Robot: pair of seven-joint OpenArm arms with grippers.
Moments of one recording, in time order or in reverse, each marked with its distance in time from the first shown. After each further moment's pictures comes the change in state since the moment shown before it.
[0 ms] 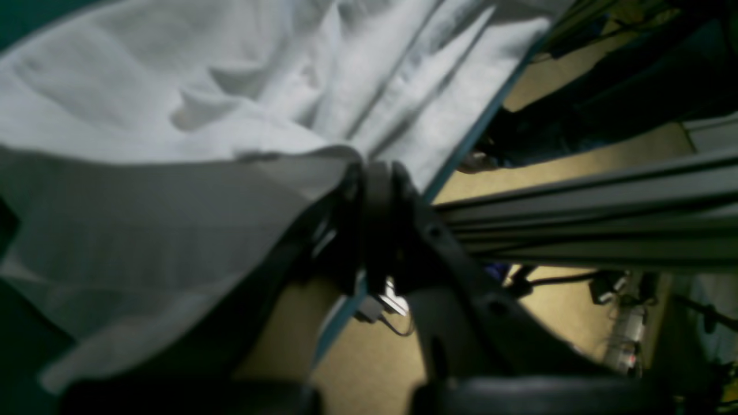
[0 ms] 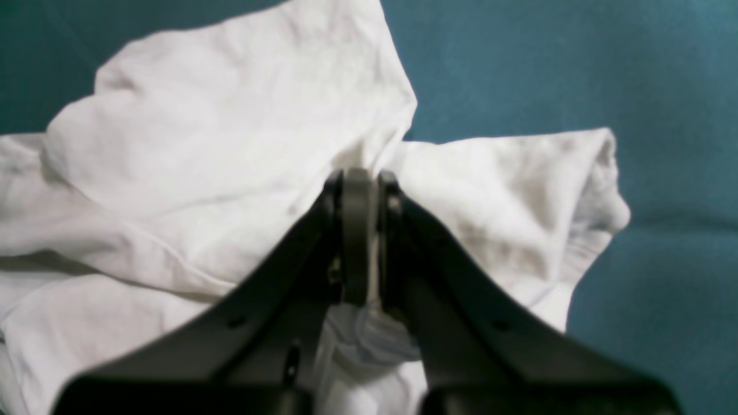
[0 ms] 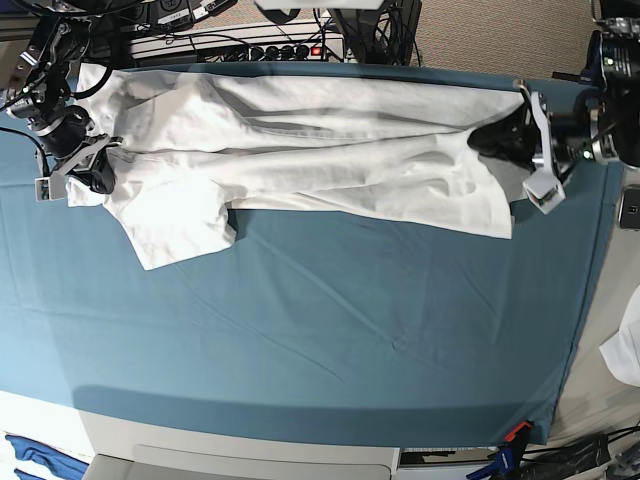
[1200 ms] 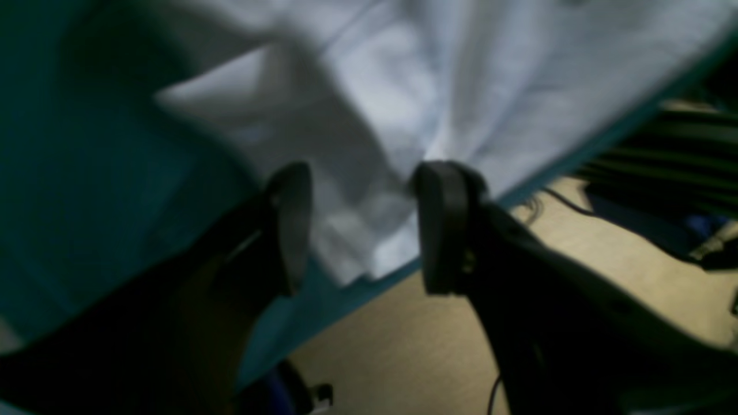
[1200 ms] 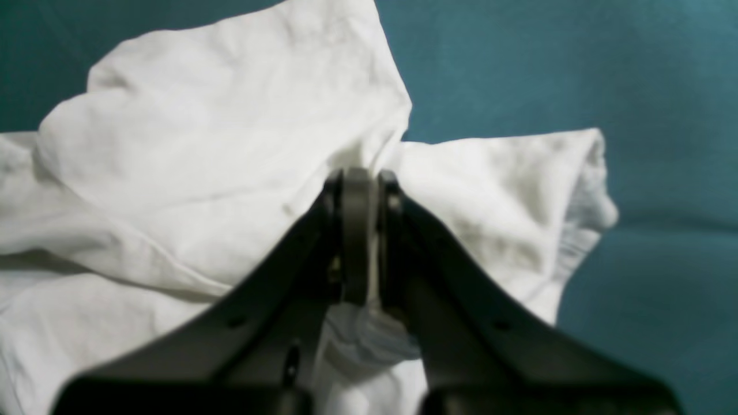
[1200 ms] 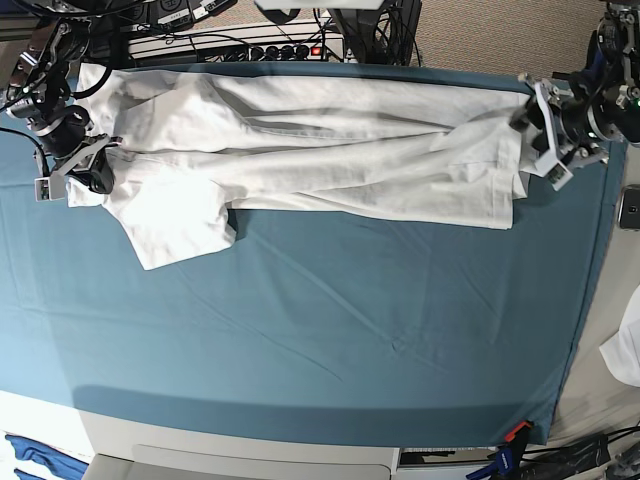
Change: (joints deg) left arm 6.3 -1.4 0.0 1.2 38.5 5.0 -13.1; right arm 0.1 -0.2 1.4 0.1 -1.0 0.1 0.3
